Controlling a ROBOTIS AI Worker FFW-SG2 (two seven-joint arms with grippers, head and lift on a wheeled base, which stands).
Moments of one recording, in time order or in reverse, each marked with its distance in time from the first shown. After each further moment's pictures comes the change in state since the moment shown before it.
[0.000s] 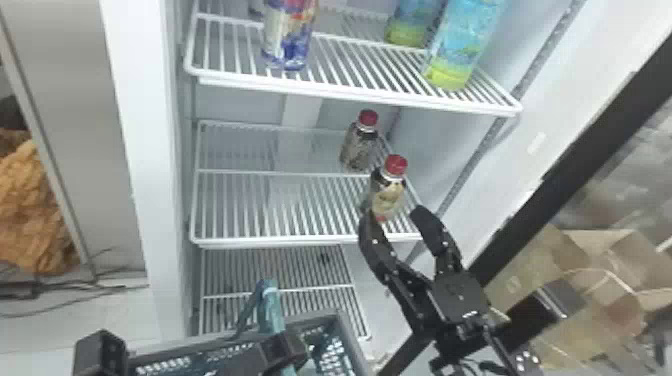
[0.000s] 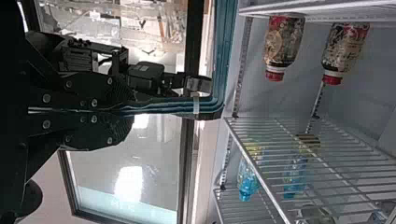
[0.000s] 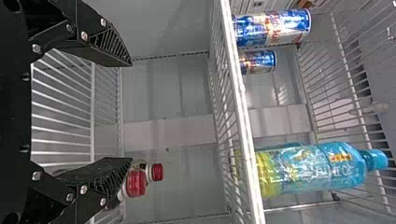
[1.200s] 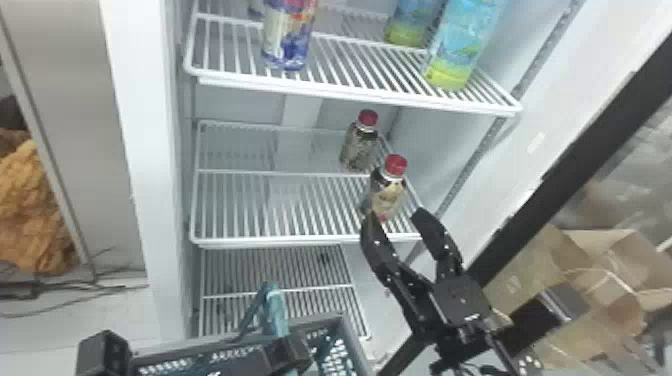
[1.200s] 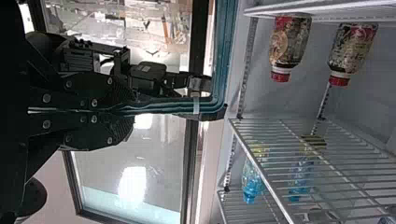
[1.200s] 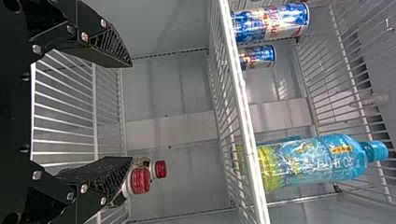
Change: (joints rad) left arm -0.004 0.006 -0.008 0.000 0.000 0.009 0.000; right arm 0.016 0.001 0.004 -0.010 -0.017 0.000 -0.016
